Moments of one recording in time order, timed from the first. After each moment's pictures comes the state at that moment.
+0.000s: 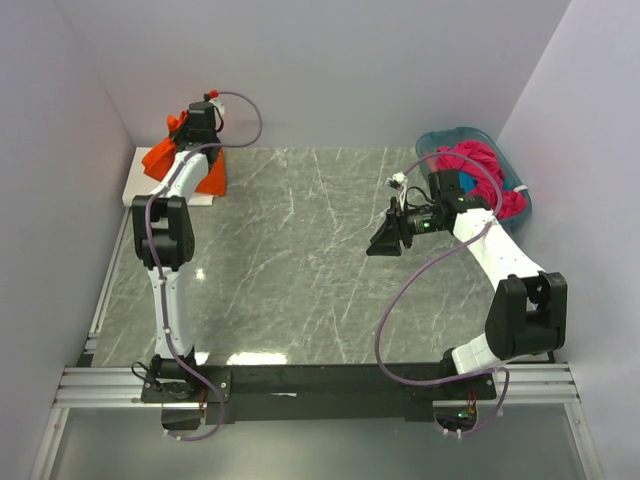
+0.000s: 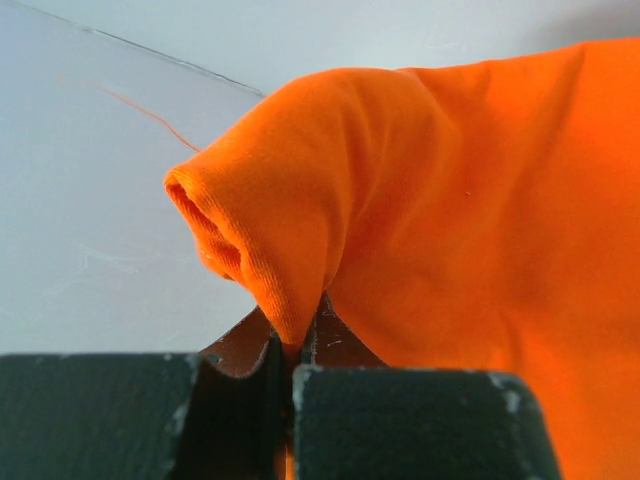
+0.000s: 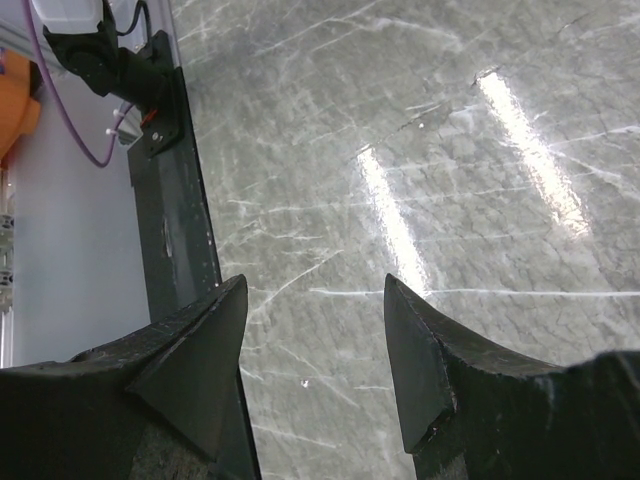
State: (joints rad) left arm -0.06 2.30 2.01 -0.09 -0.67 0.69; right arm 0.13 1.48 1.15 -0.75 -1.13 -0.46
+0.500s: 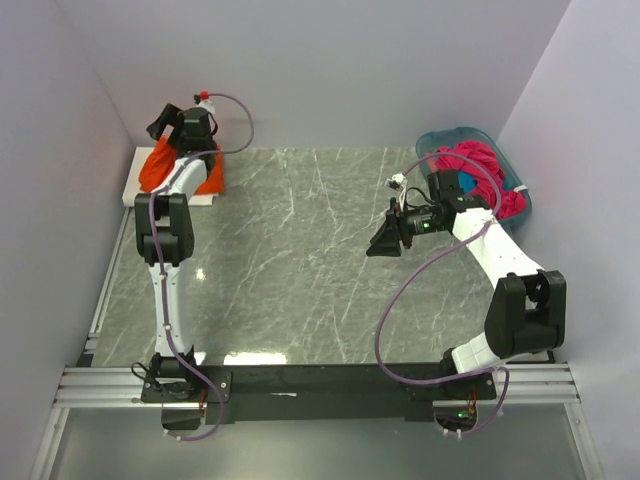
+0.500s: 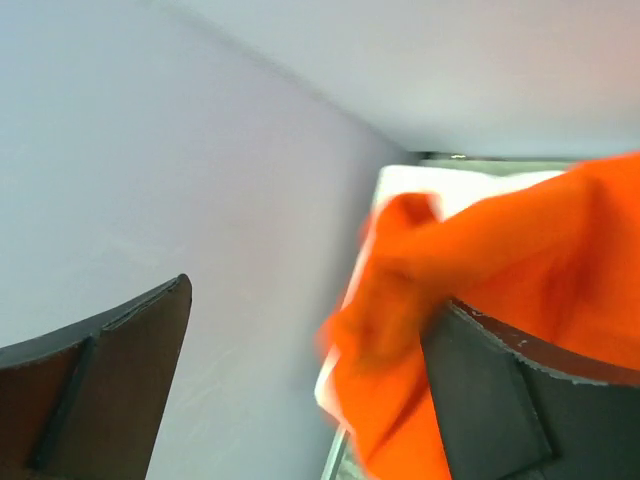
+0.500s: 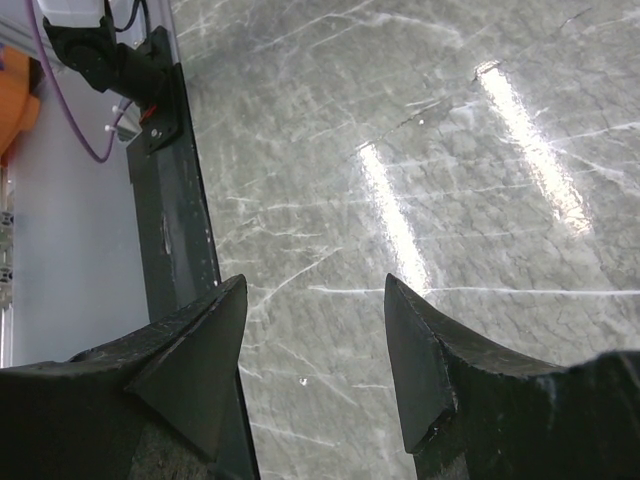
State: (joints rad) left arm -0.02 2.39 2.01 0.16 -0.75 0.75; right arm 0.13 1.49 1.15 -0.76 -1.13 -0.48
